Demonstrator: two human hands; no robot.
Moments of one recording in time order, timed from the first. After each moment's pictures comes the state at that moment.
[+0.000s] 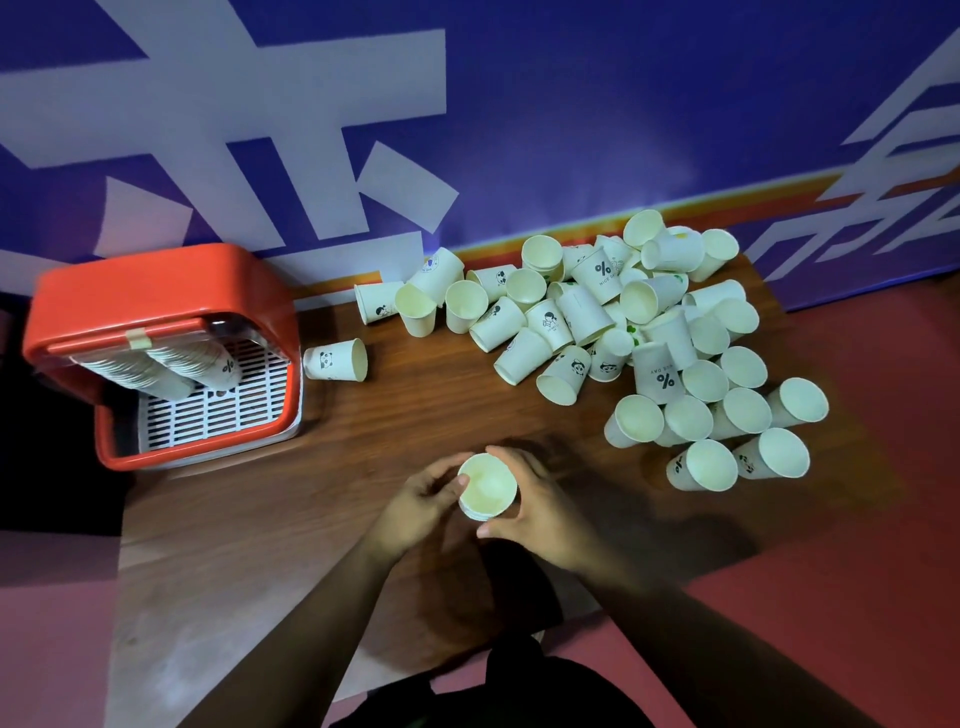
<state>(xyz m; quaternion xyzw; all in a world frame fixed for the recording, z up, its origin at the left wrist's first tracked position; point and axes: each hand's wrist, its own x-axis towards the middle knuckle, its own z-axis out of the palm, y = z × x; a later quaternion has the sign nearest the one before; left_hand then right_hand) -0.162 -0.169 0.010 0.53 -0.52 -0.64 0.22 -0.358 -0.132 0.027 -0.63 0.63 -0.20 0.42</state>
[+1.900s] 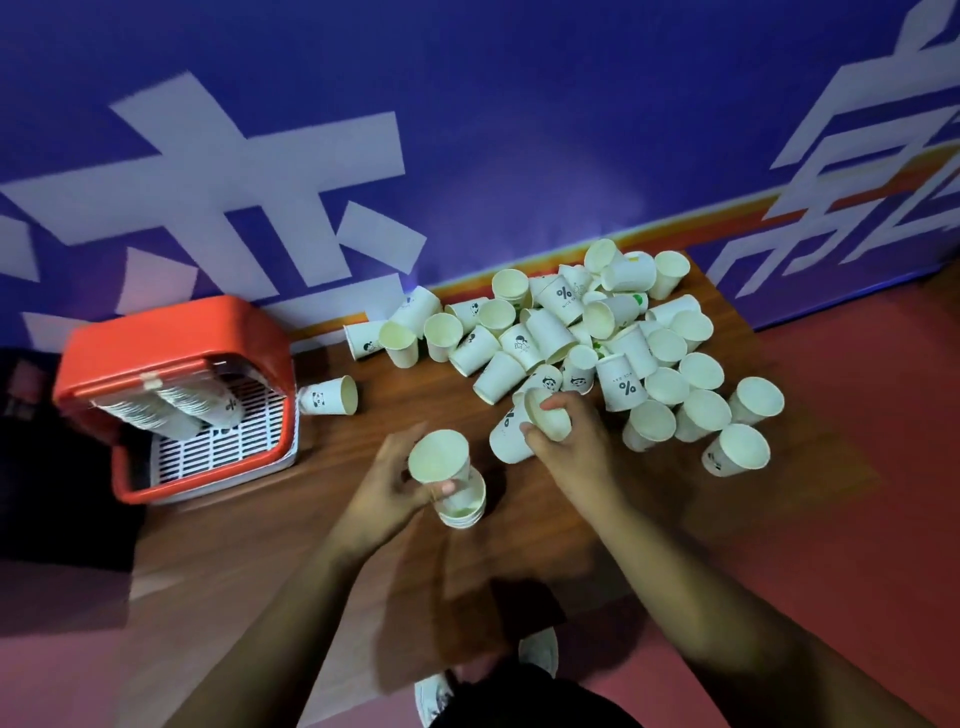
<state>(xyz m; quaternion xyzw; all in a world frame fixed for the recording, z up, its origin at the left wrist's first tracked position) -0.159 -0.169 0.079 0.53 -0.64 -0.51 0.23 -0.410 -0.149 0.097 -0.51 0.70 -0.44 0.26</state>
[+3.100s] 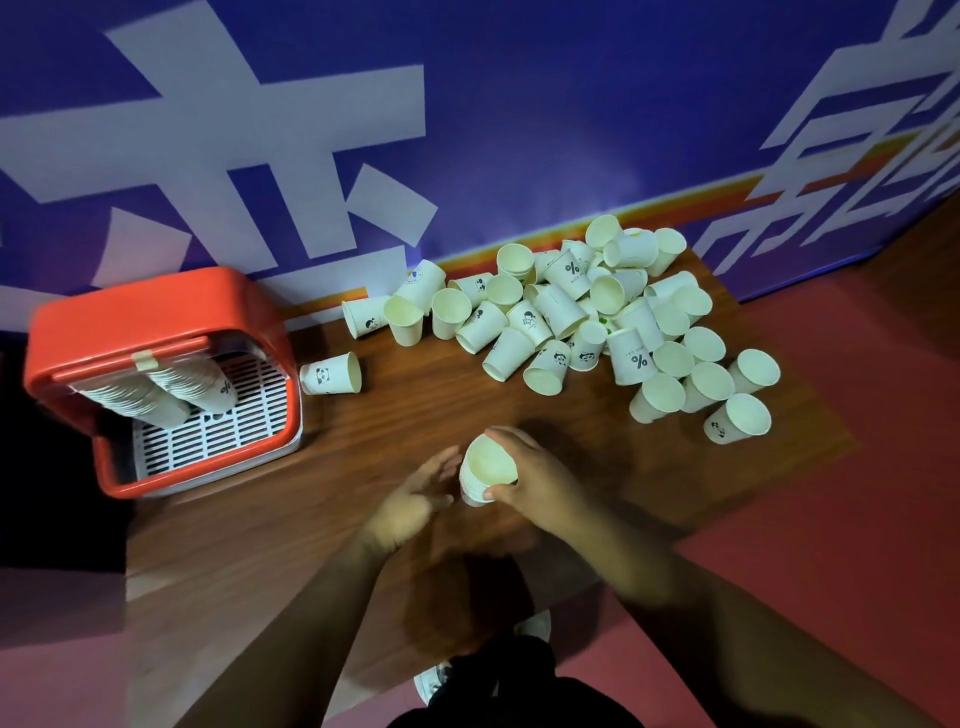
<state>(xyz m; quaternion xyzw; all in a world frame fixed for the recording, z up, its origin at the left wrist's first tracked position) -0.122 -0.171 -0.003 0.47 -0.57 -0.66 0.13 -0.331 -0.127 0.055 -0.62 0.68 -0.16 0.36</state>
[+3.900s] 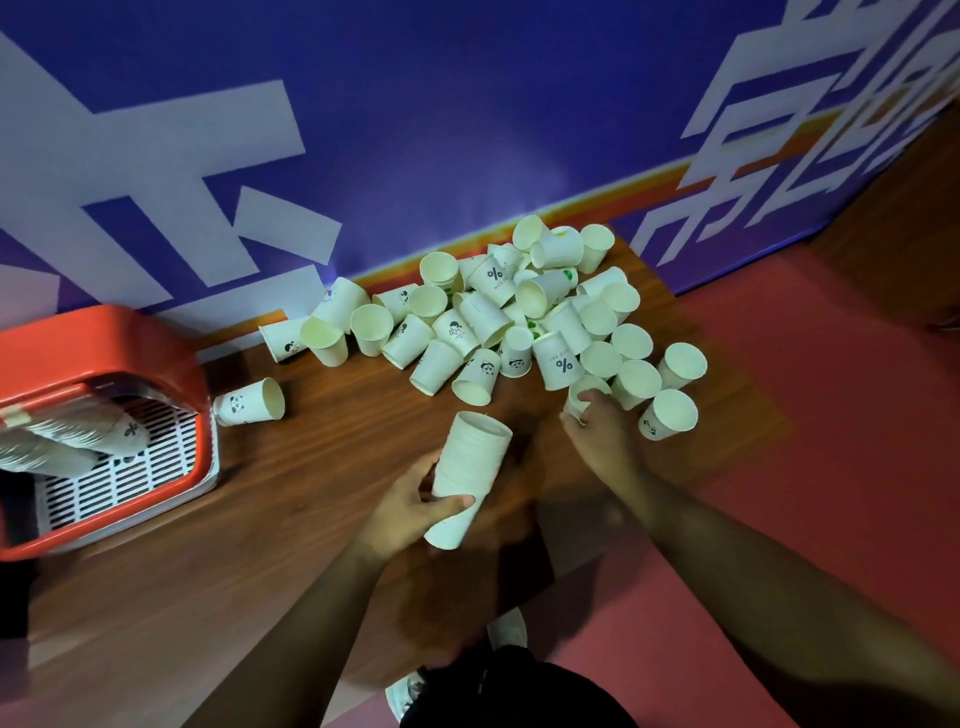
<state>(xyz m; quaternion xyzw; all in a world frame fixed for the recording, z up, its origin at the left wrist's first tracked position) -0.229 -0.164 0.025 0.47 -0.61 -0.63 0.13 -0.518 -0.139 0.050 -0.44 0.84 -0.22 0.22</state>
